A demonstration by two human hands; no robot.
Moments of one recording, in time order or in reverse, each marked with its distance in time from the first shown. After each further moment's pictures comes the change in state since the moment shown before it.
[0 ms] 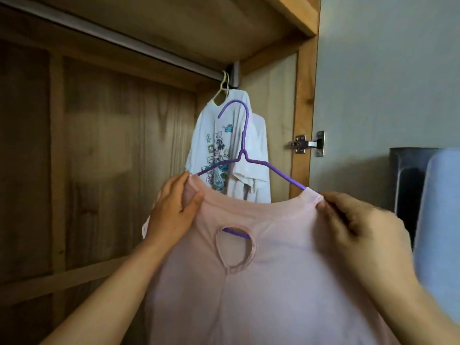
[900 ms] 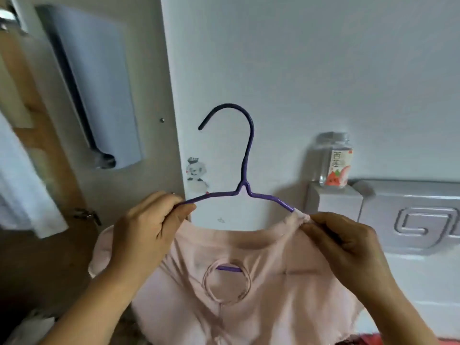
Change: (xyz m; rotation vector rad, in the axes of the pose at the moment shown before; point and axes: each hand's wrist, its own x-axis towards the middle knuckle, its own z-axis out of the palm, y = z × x) left_hand -0.271 0.313 0.067 -0.634 -0.406 0.460; right_hand -0.271 0.133 -0.327 -0.075 -0.121 0.501
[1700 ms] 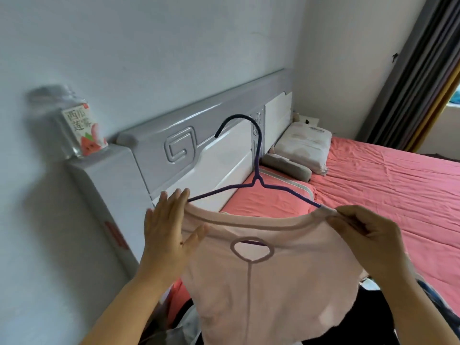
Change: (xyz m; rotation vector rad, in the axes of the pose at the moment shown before) left_hand -0.064 0.168 0.241 -0.804 -0.744 0.334; right_hand -0.247 -0.039 -0.135 -0.632 0.834 0.762
